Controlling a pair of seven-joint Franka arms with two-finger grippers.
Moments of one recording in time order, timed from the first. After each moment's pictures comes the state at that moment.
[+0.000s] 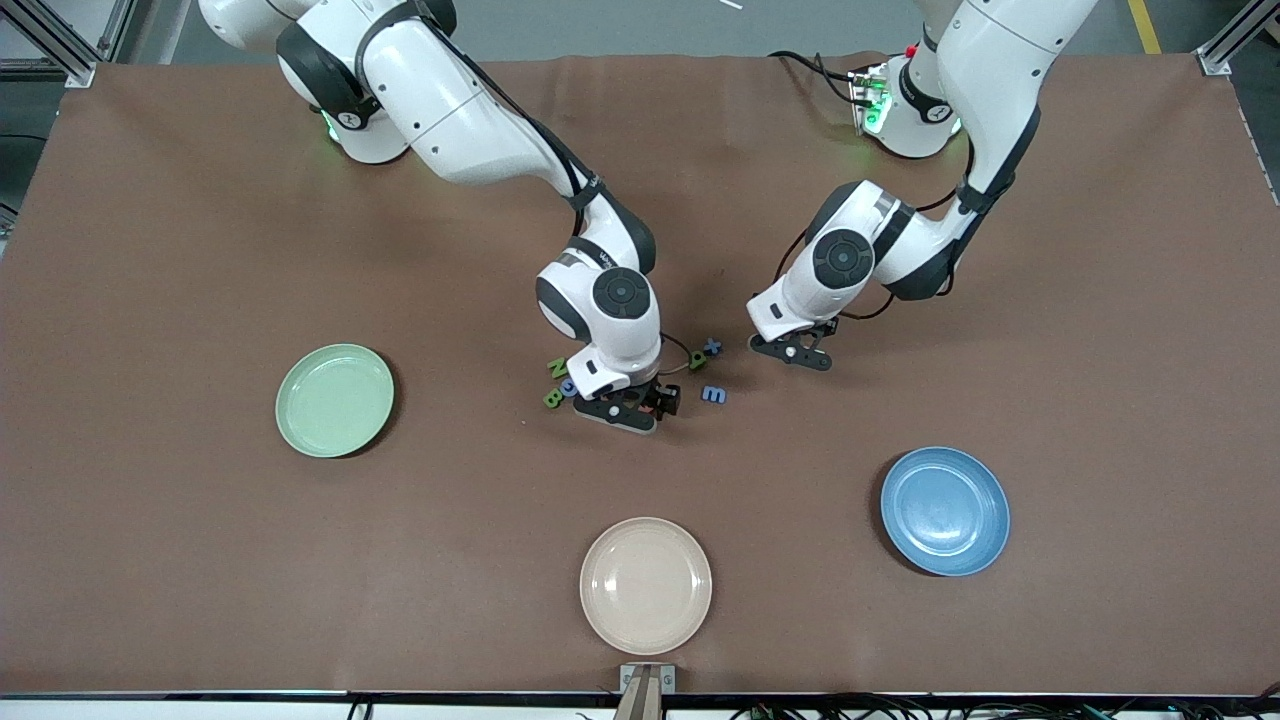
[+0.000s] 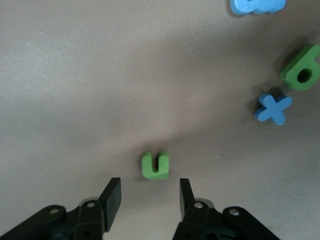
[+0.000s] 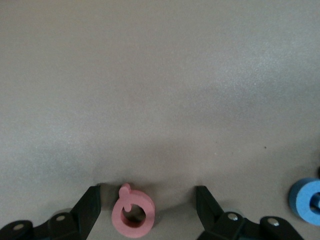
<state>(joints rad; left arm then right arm) -0.15 0.44 -0.42 -2.18 0.12 2.44 -0.35 0.73 0.94 0.03 -1.32 -0.15 2.38 1.16</state>
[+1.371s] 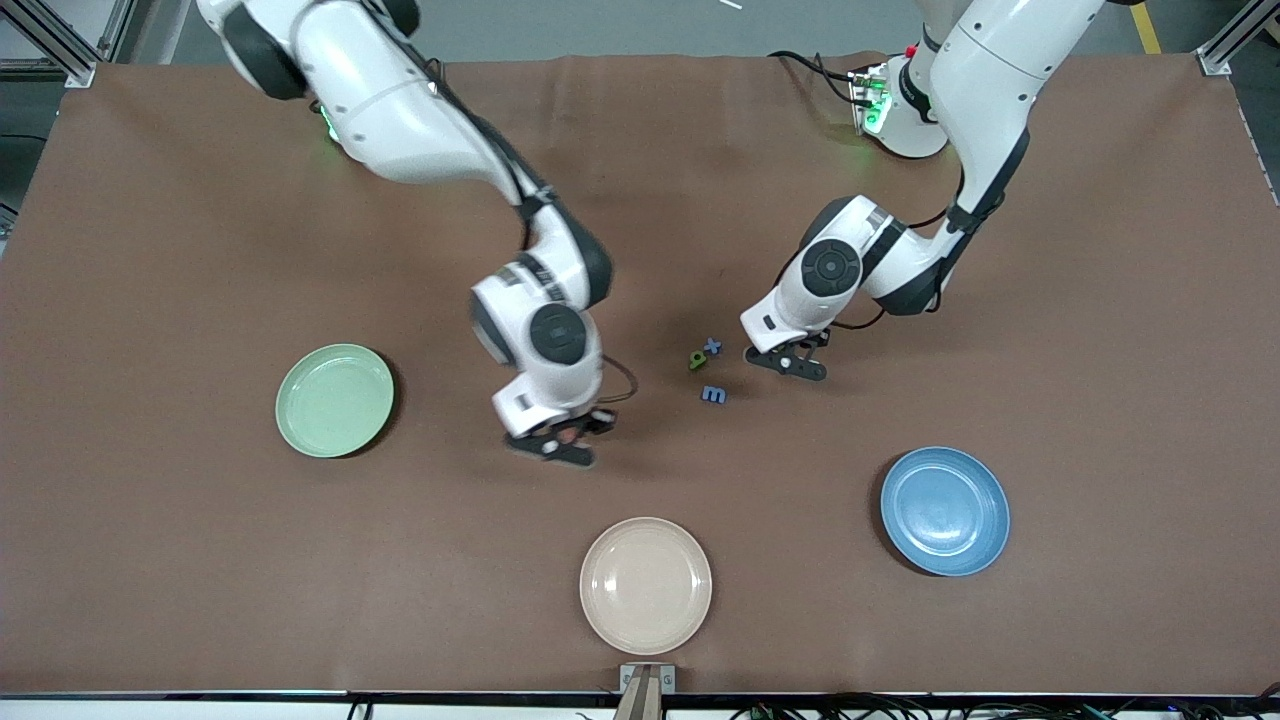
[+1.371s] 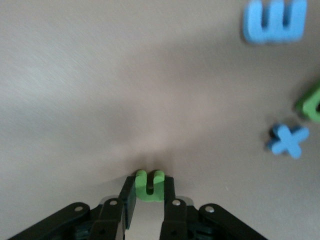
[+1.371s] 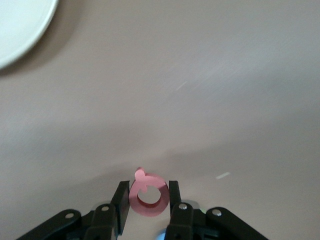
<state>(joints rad) -0.13 0.50 -0.41 -2.12 0.22 2.48 -0.42 0.52 0.78 0.02 -1.35 -0.11 2.12 0.80</state>
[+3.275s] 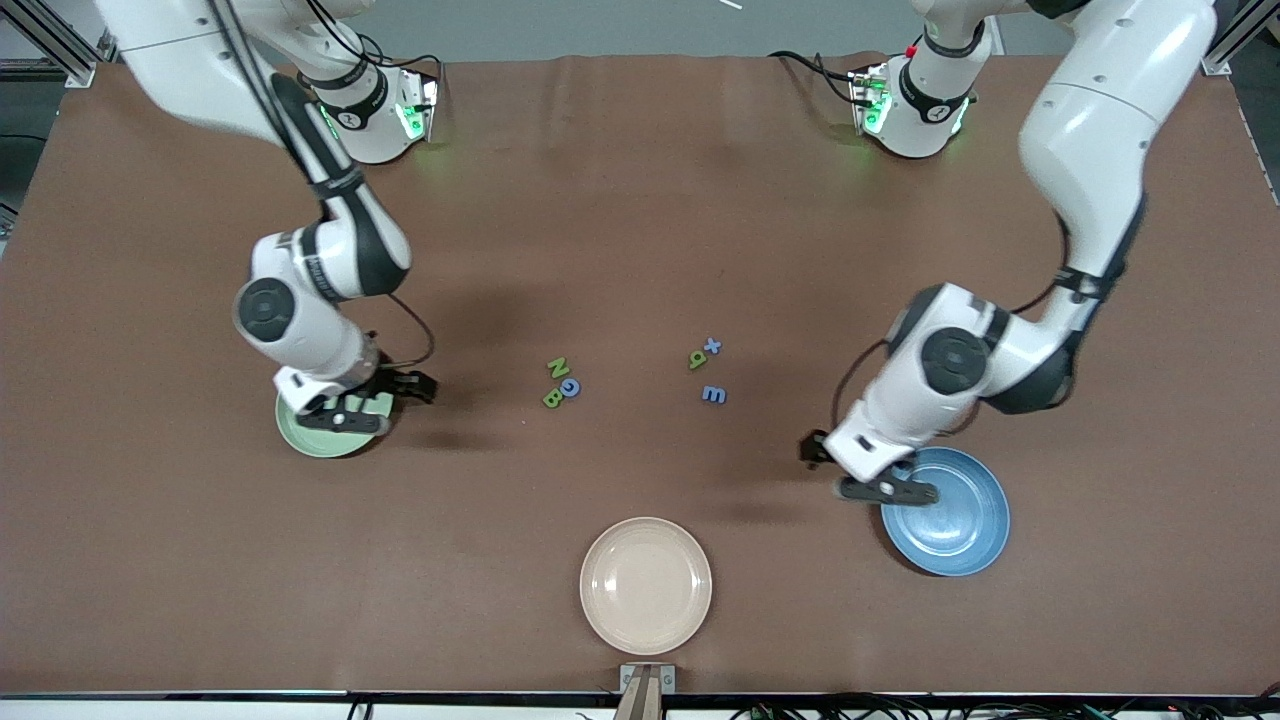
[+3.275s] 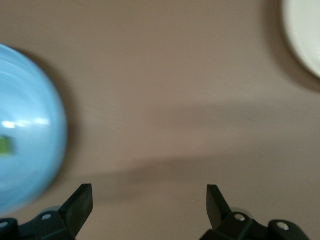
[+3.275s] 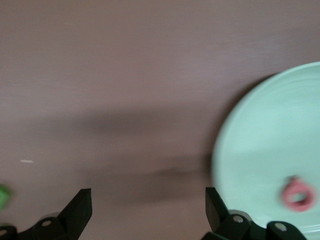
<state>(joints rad) 0.05 0.70 -0.54 -1.63 0.43 2.35 -0.58 0.23 0.40 0.07 -2.06 0.05 2.49 0.43</state>
